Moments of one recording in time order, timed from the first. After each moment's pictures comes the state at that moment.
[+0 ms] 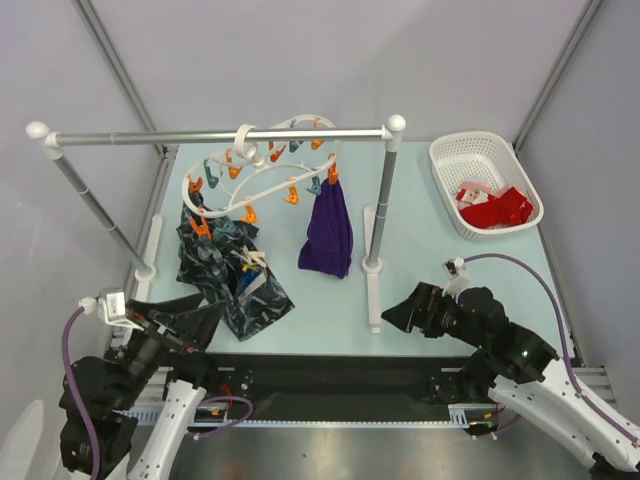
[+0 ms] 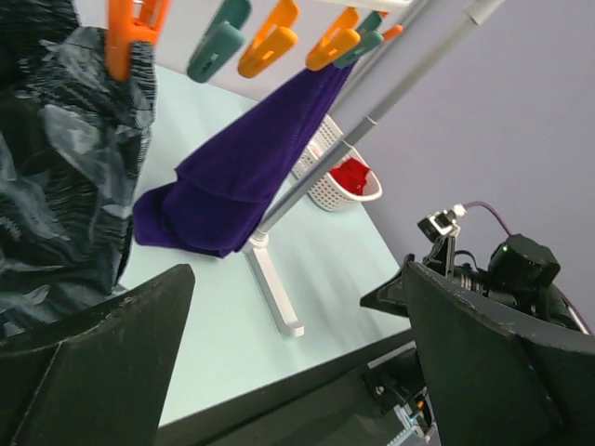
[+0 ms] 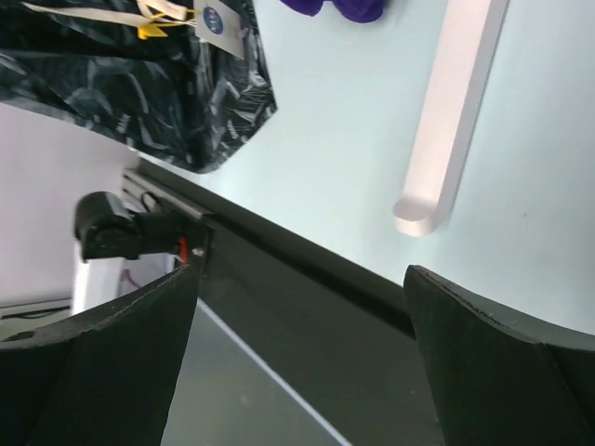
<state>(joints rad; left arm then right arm) -0.28 0.00 0.89 -0.81 0.23 -0.69 0.79 0.30 0.45 -0.57 -0.08 0.96</state>
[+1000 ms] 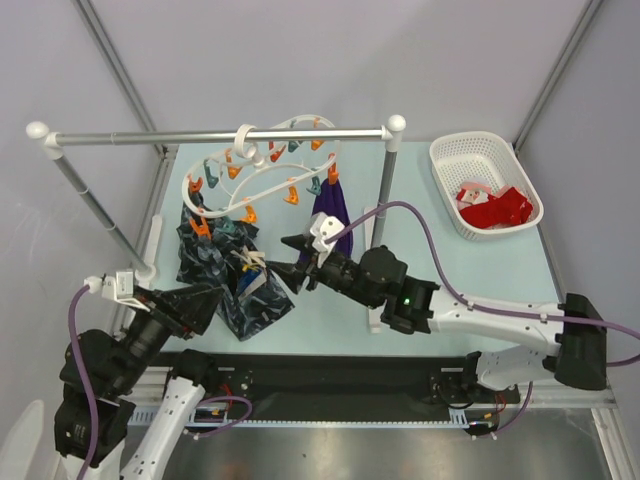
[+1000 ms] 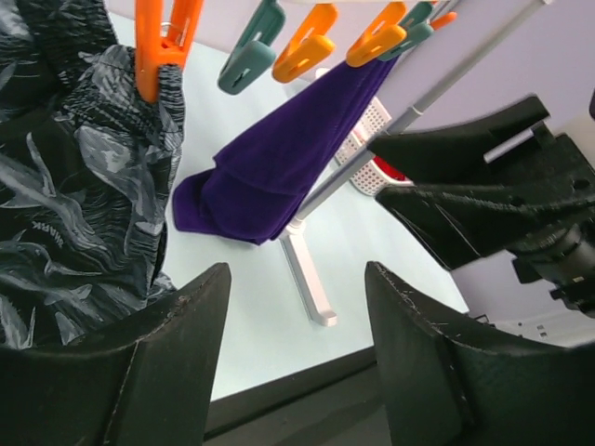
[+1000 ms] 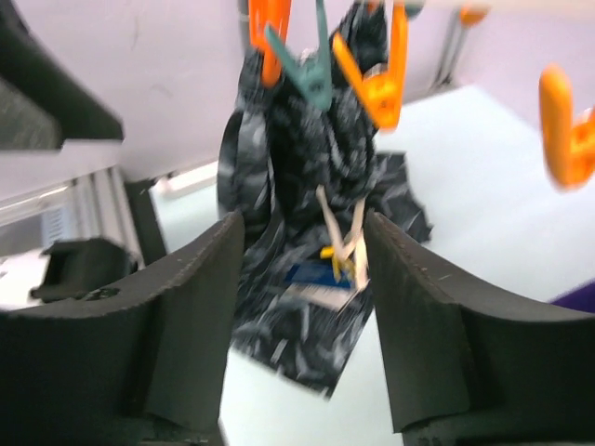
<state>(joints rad) -0.28 0.17 0.99 -0.88 0.17 -0.60 1.23 1.27 0.97 0.43 0.12 0.01</state>
